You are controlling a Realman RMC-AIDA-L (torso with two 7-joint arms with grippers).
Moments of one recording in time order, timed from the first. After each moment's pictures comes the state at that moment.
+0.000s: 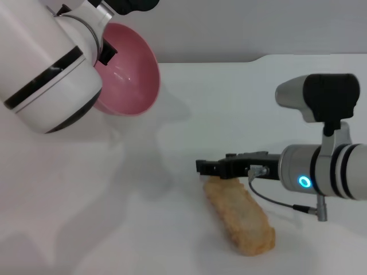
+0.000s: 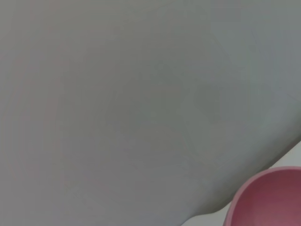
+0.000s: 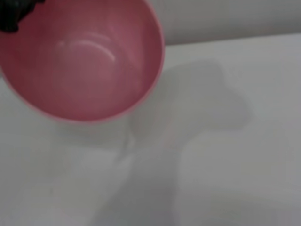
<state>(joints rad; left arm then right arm) -0.62 -2.07 1.98 1.53 0.34 -1.21 -0.20 0.20 2.07 -1.91 -1.46 0.79 0.79 -0.09</state>
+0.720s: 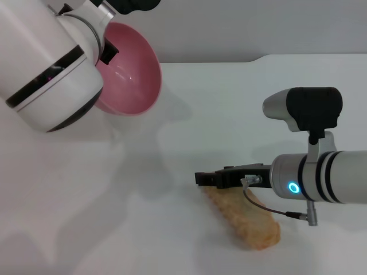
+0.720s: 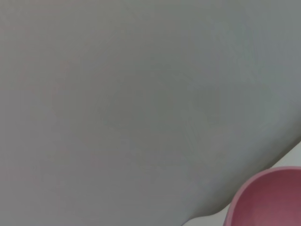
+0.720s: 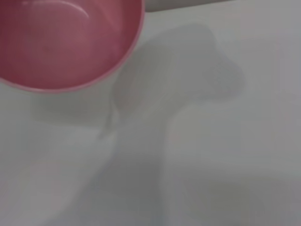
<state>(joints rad) -0.63 -2.07 1.98 1.52 0.33 -1.20 -0.20 0.28 2.08 -1.93 -1.30 0.82 0.76 -0.08</state>
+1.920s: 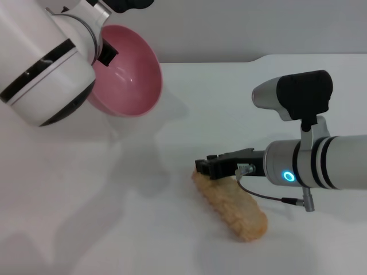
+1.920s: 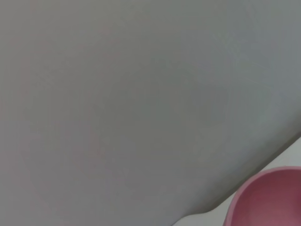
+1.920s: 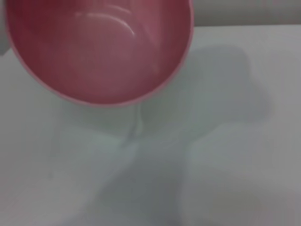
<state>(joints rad) -0.63 -2.06 1.96 1.50 0.29 -1.18 -0.18 0.32 2.07 -1.92 -1.31 0.86 0.77 -0.18</state>
